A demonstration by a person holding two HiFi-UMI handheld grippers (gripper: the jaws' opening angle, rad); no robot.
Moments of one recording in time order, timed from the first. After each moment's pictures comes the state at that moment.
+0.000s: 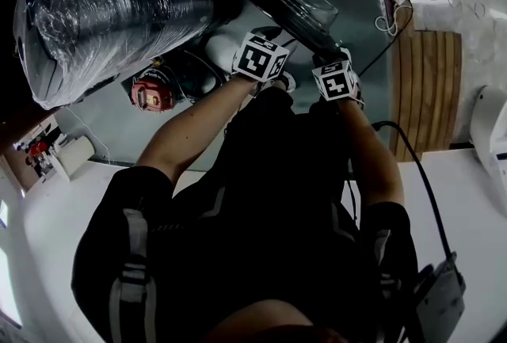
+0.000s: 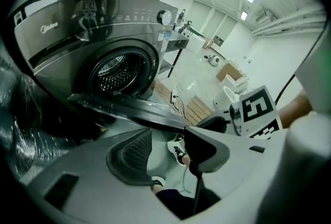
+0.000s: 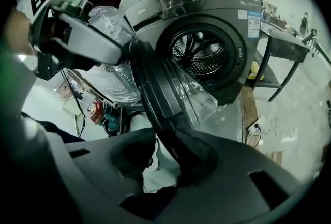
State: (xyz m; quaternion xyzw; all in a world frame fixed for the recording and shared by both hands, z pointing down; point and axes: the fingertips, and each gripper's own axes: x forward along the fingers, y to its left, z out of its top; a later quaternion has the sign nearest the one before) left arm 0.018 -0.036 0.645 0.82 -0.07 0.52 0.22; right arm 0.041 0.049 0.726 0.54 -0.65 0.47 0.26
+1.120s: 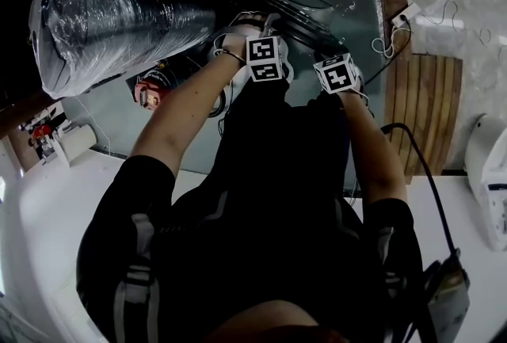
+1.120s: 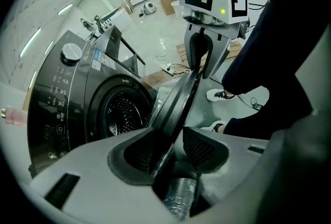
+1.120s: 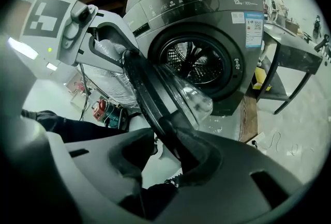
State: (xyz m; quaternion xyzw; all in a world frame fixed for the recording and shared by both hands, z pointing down) left arm 0.091 -0.086 0.664 0.71 0.13 0.62 -0.31; right arm 0.138 0.012 0.727 0.50 -0.69 0.46 0.26
